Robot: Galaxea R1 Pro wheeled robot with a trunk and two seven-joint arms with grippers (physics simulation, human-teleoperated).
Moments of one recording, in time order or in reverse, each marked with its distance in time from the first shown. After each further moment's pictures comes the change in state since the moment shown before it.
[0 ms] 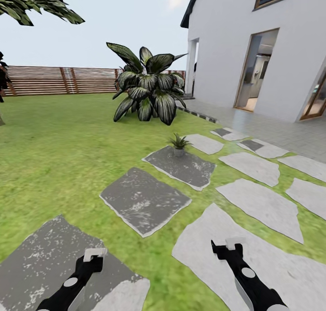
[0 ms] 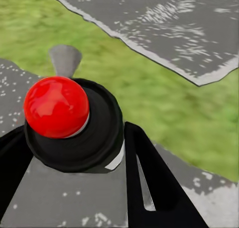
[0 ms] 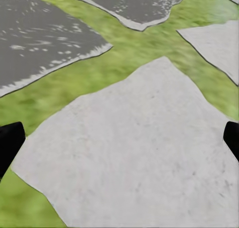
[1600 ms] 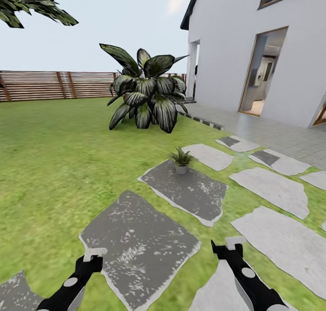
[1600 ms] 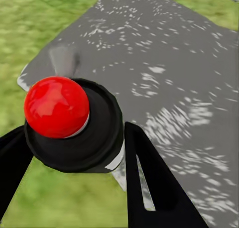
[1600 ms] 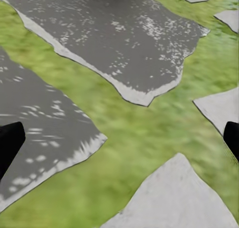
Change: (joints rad) left arm 0.000 0.001 0.000 0.000 0.000 0.000 0.000; right arm 0.000 0.000 0.000 0.000 0.000 0.000 0.000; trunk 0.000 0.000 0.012
